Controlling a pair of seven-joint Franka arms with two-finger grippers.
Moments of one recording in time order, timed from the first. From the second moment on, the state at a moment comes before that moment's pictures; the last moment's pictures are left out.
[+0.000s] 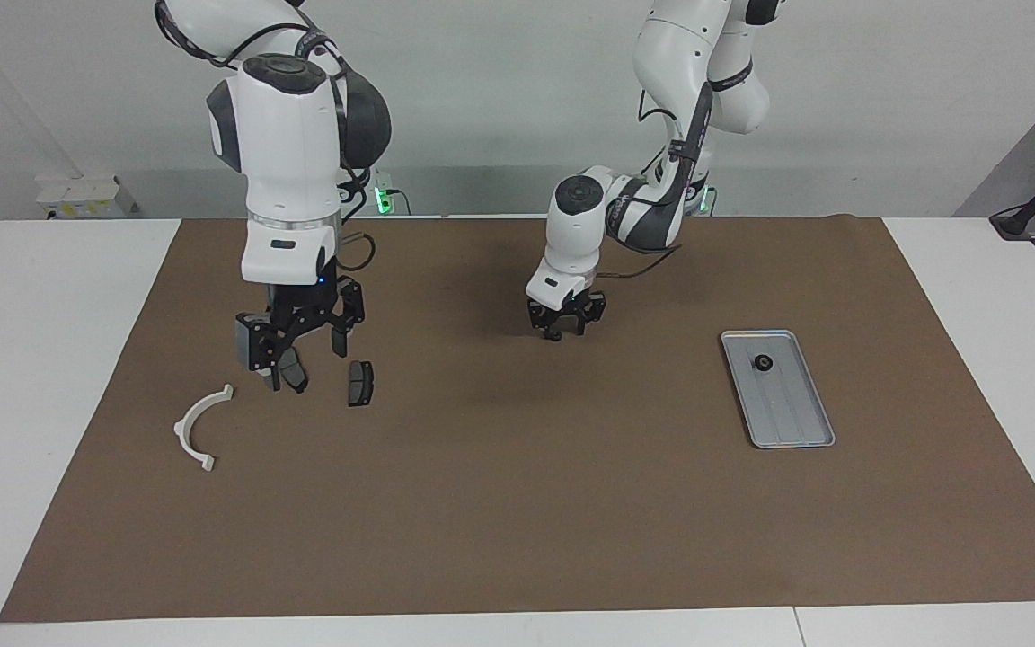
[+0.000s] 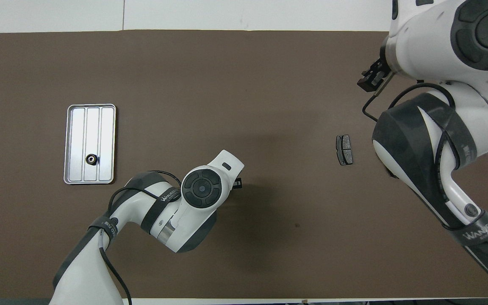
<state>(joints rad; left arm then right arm) -0.70 0.23 -0.01 -2.17 0.04 2.42 -0.78 -0.53 0.40 0.96 -1.45 -0.66 1.93 -0.42</state>
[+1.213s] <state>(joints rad) -0.30 0.13 0.02 -1.78 0.08 1.91 -0.23 -0.61 0.24 0.96 -1.40 -0.41 1.79 -0.29</state>
